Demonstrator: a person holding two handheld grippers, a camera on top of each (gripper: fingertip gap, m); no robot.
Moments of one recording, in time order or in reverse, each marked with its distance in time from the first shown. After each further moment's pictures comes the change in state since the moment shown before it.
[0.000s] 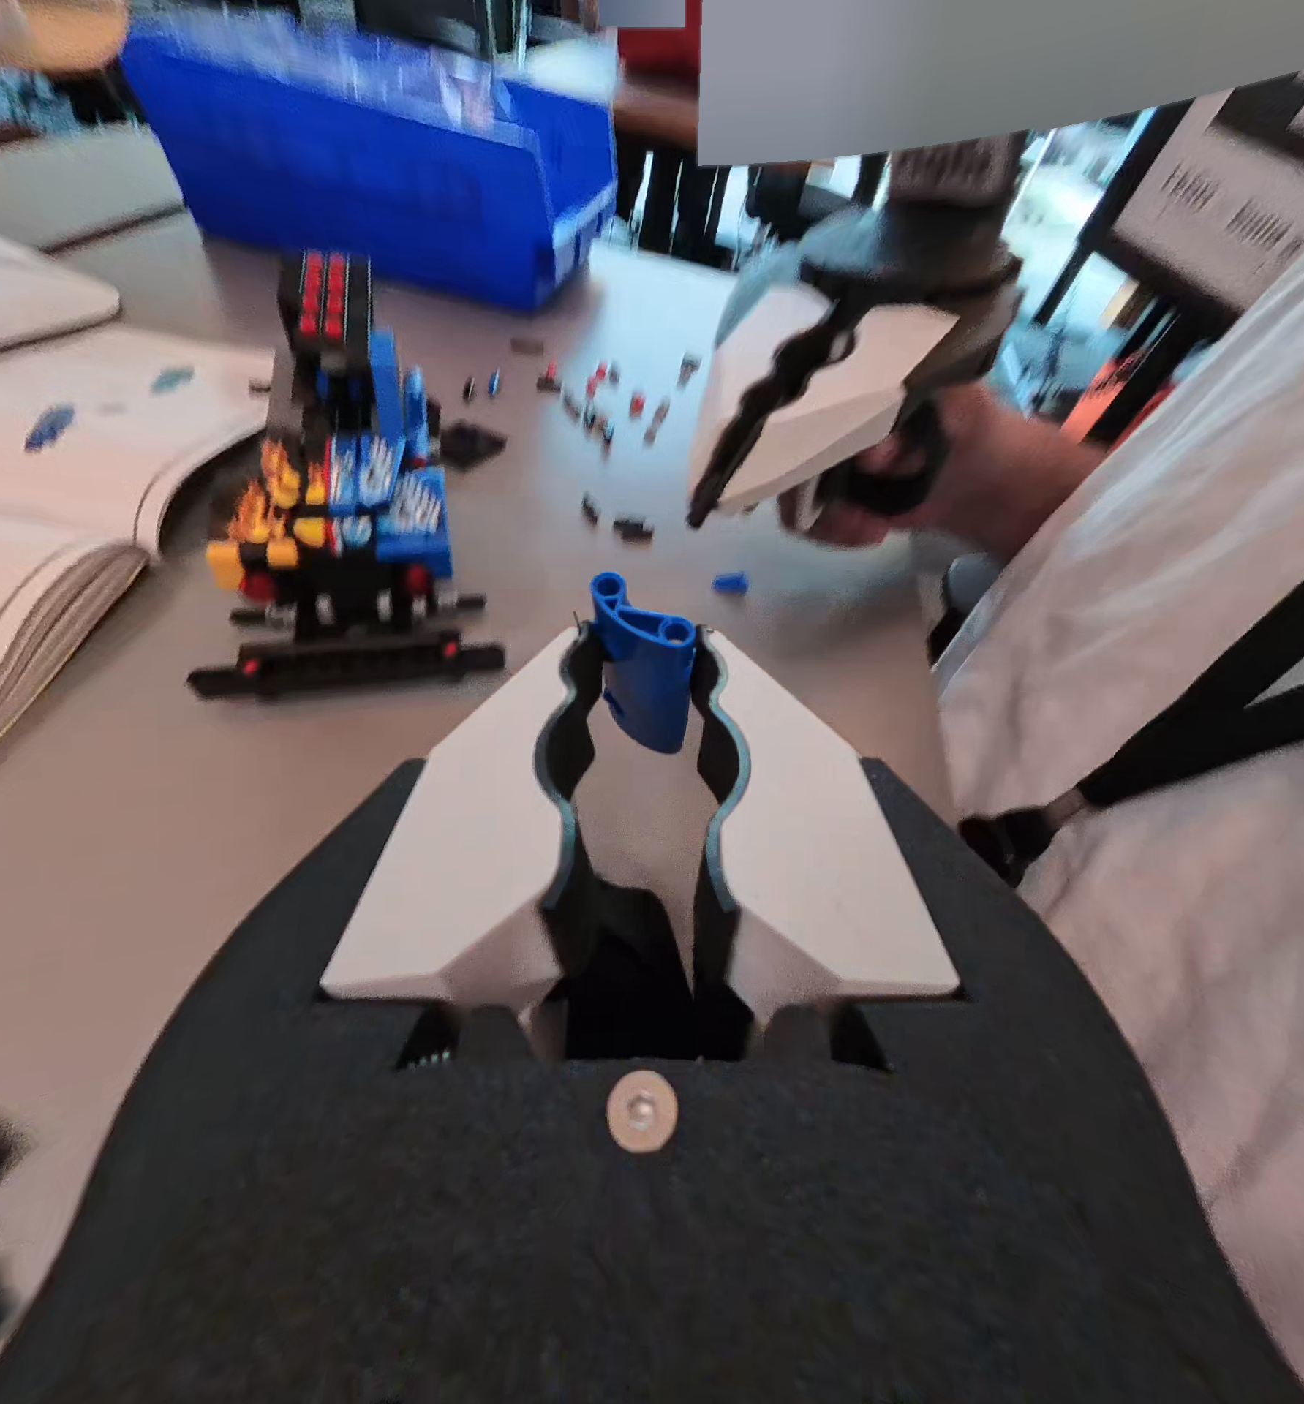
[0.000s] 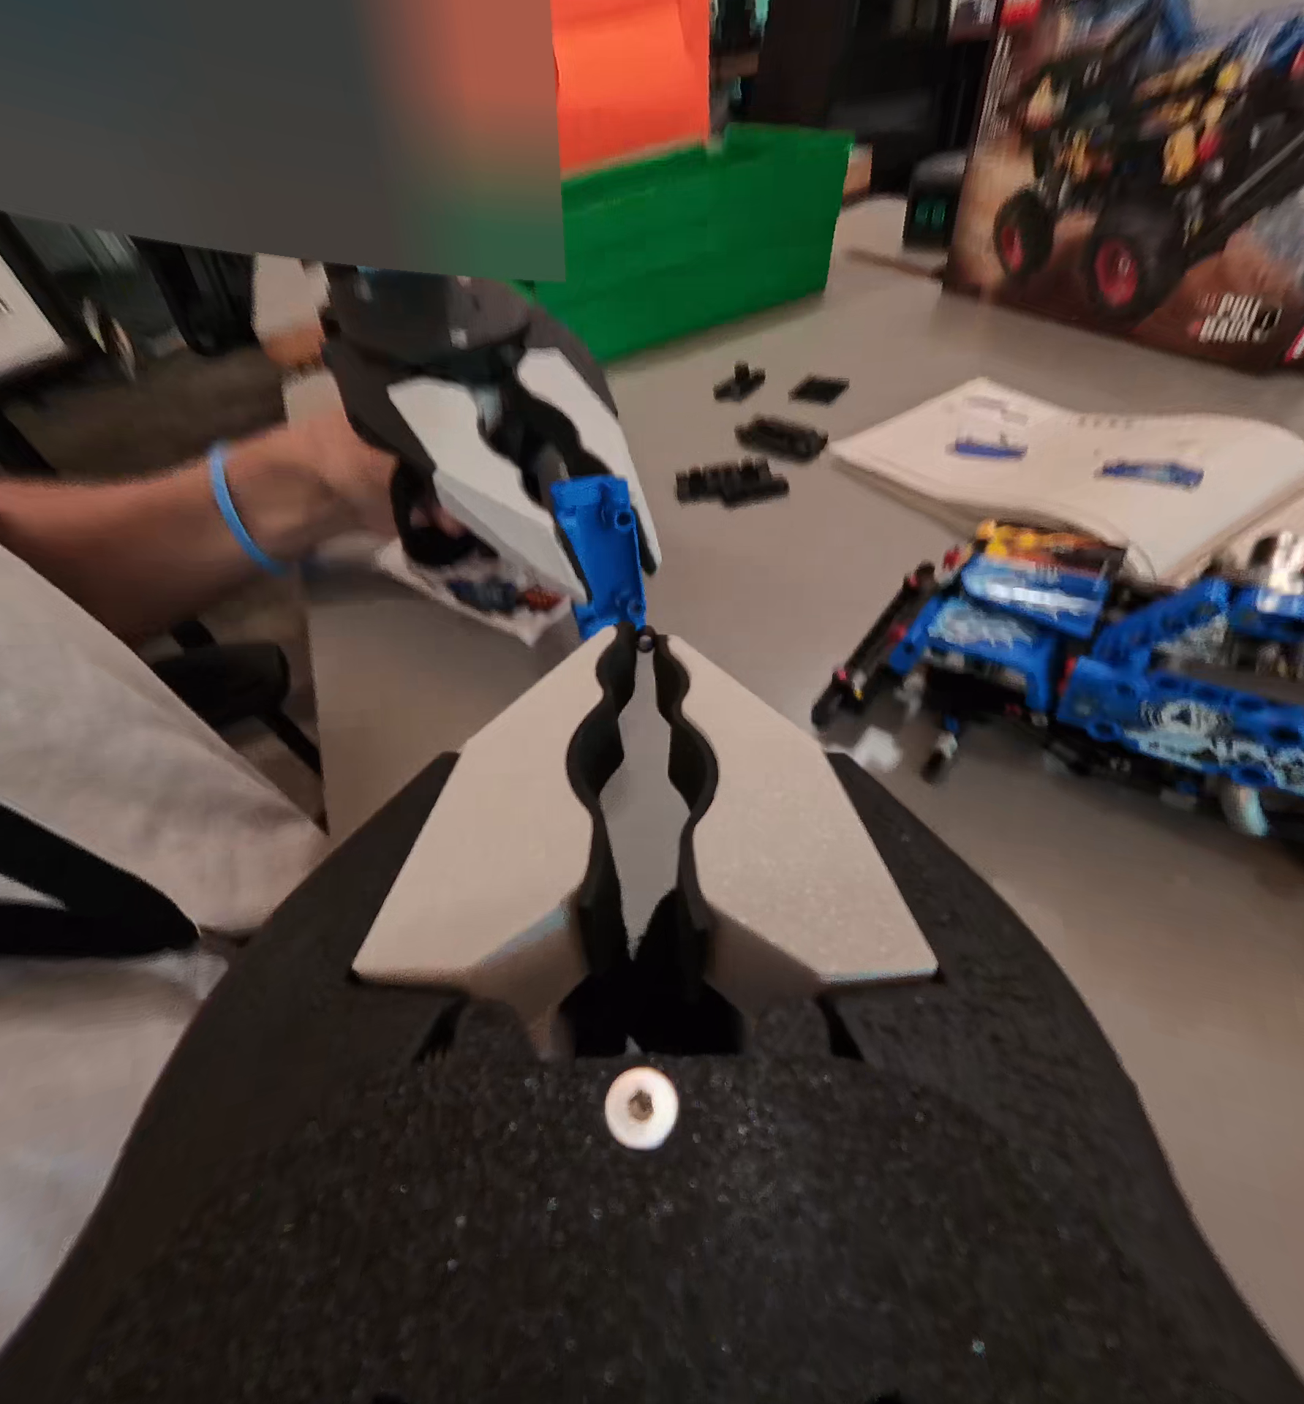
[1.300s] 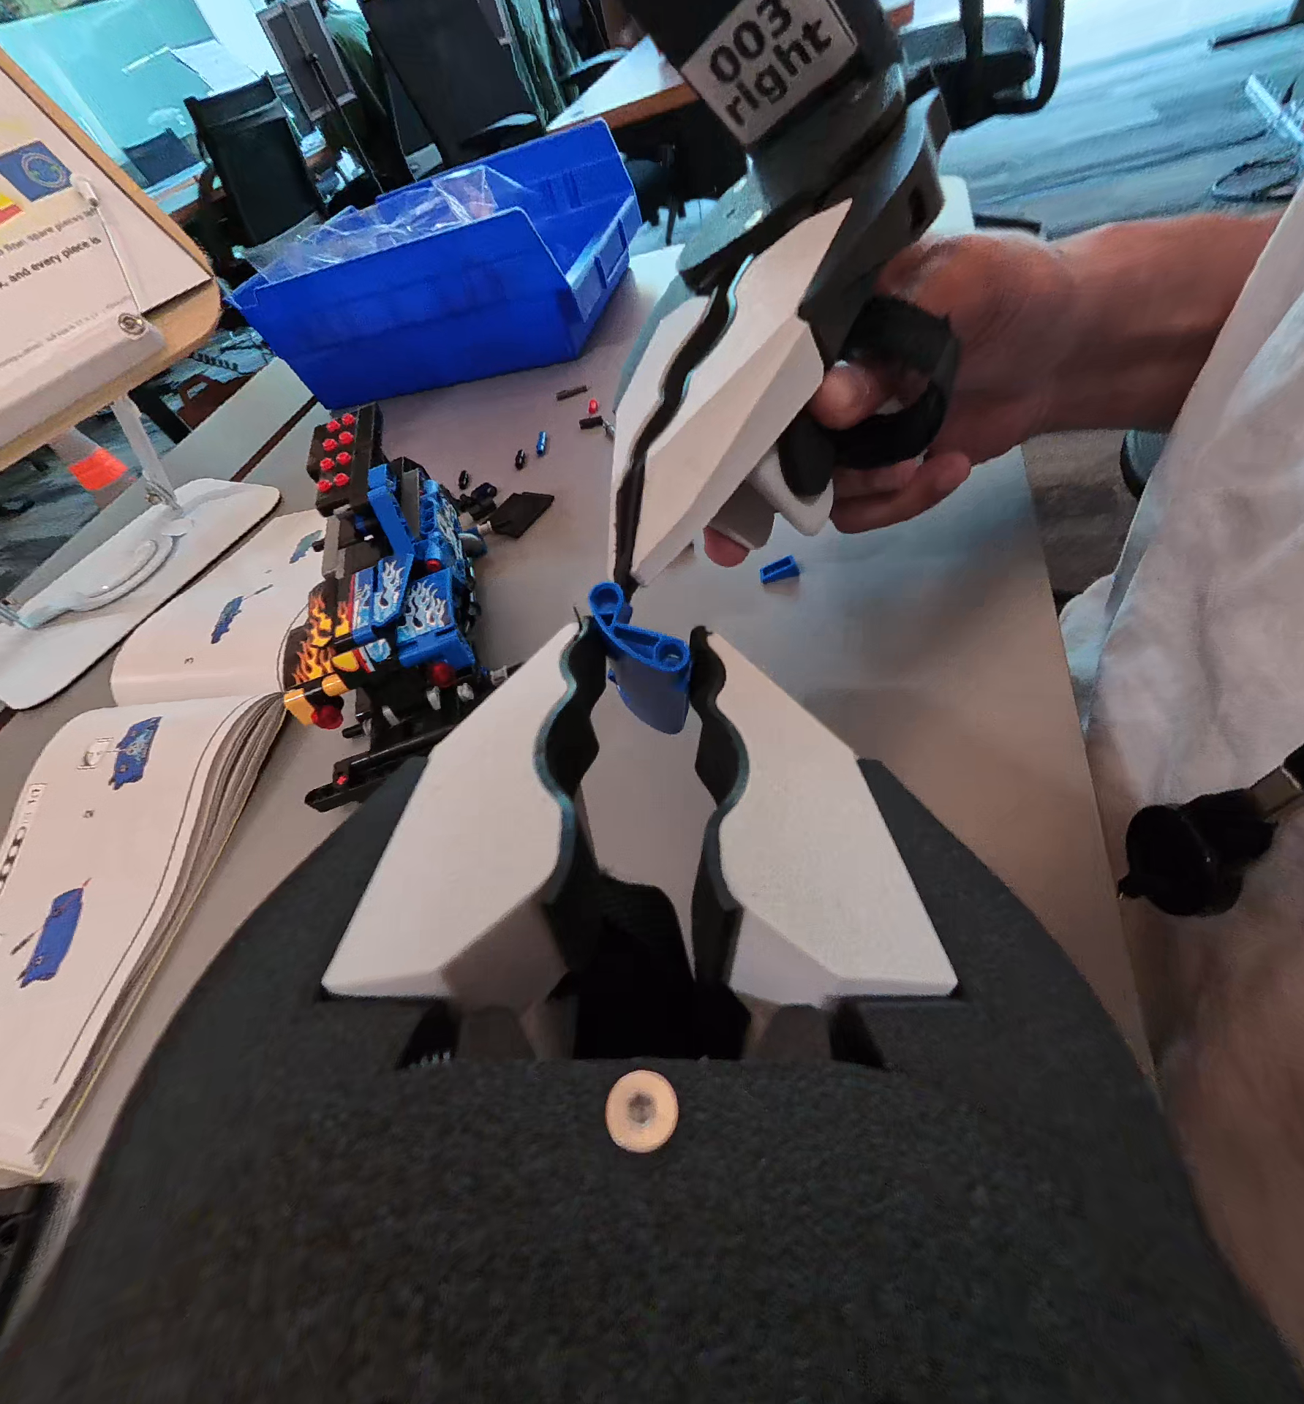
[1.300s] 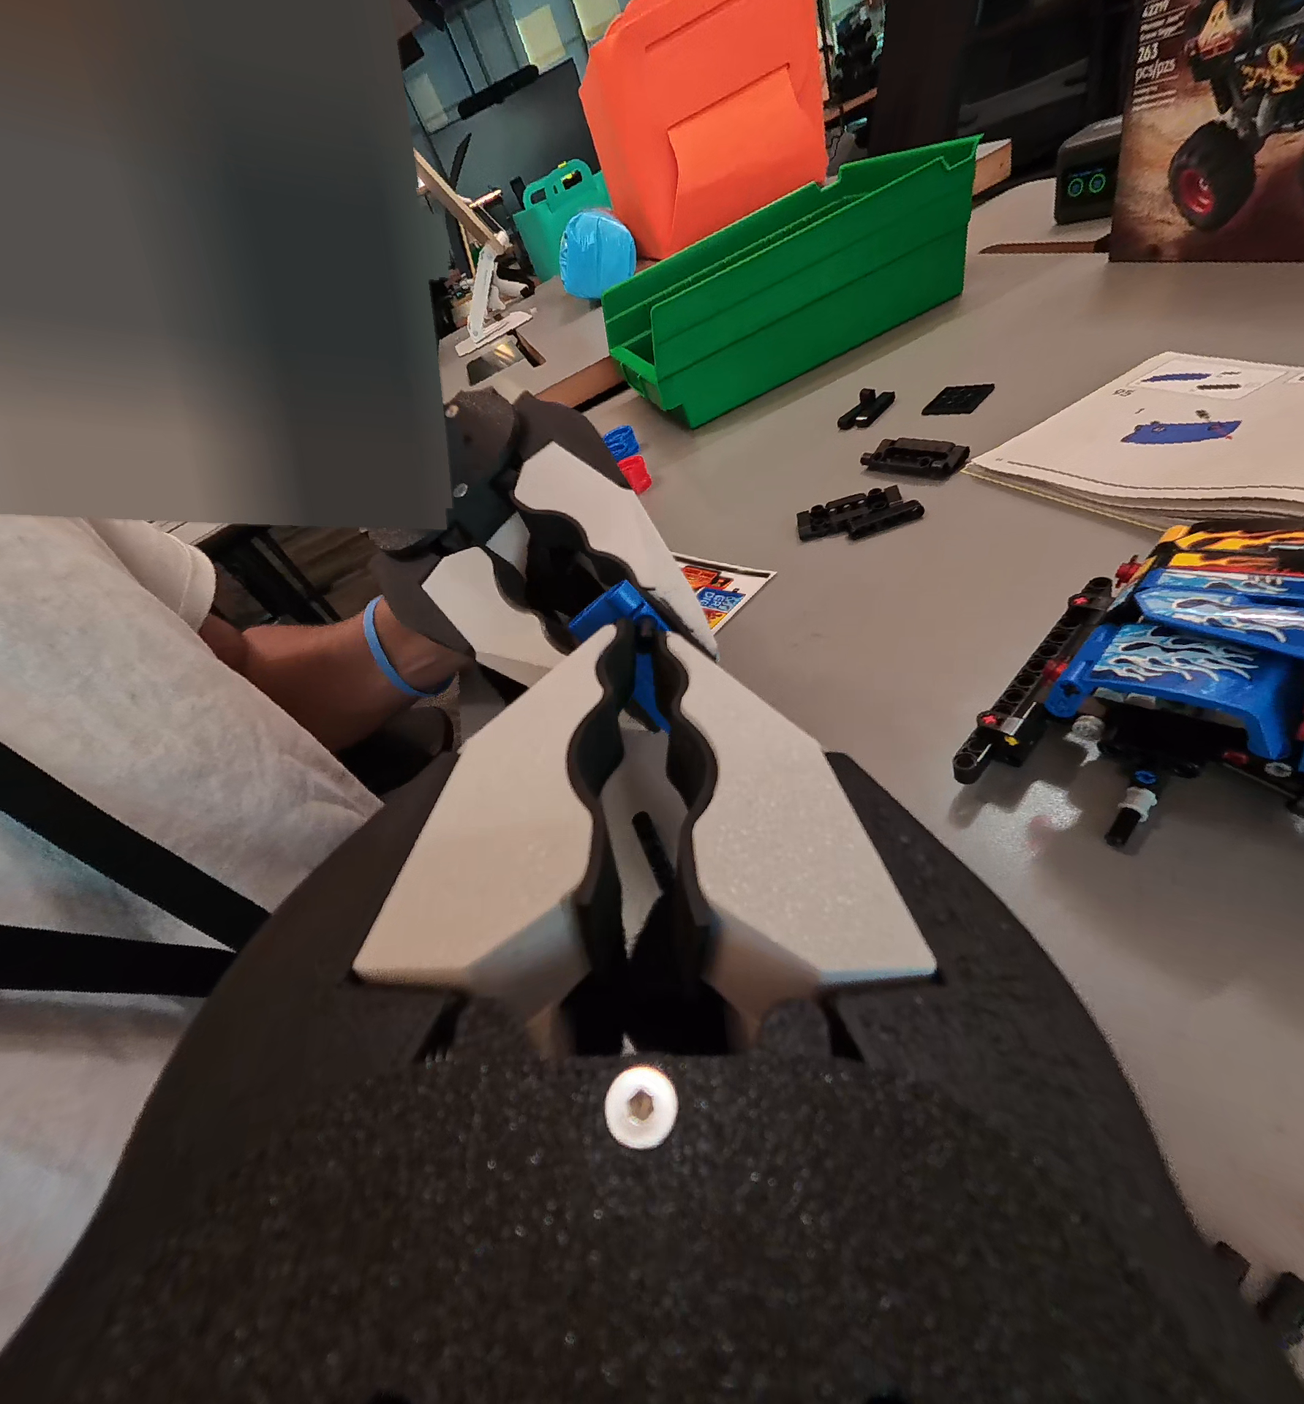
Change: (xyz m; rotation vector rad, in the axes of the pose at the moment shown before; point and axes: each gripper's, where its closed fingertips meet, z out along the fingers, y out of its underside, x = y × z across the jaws) left arm 0.019 -0.005 0.019 -0.012 -0.179 0.393; right arm -0.023 -0.013 0.013 0.056 -0.192 0.189
